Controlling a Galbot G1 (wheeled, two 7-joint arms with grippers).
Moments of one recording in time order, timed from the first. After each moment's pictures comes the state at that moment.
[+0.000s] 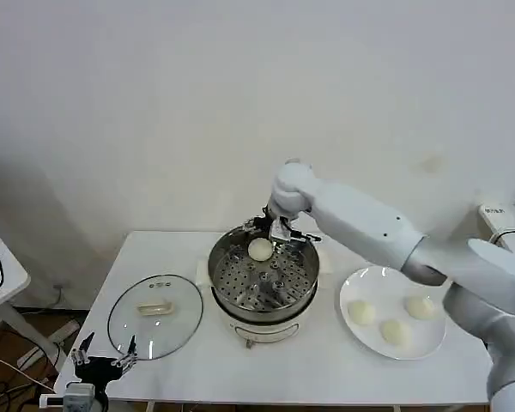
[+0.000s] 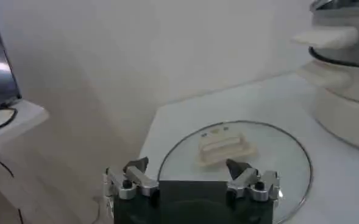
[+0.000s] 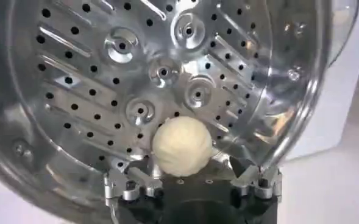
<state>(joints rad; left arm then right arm) 1.68 -1.42 -0.78 -2.09 0.06 0.30 0.06 0.28 1.16 -0.83 1.28 -0.57 0.53 -1.08</state>
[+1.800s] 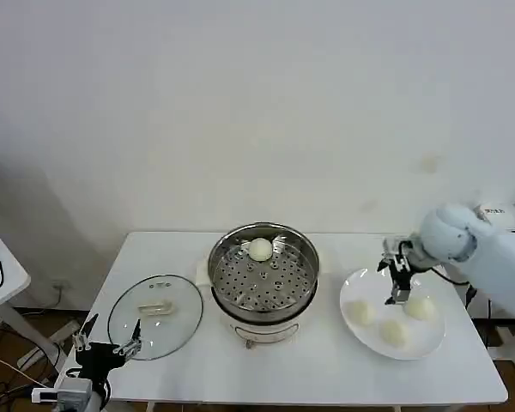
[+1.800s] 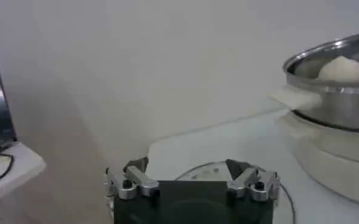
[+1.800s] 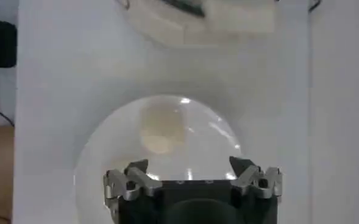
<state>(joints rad) 1.70 -1.39 -0.78 -2.20 0.04 0.30 0.07 -0.07 0.57 -0.67 1.52 -0.12 -0.48 -1.18</state>
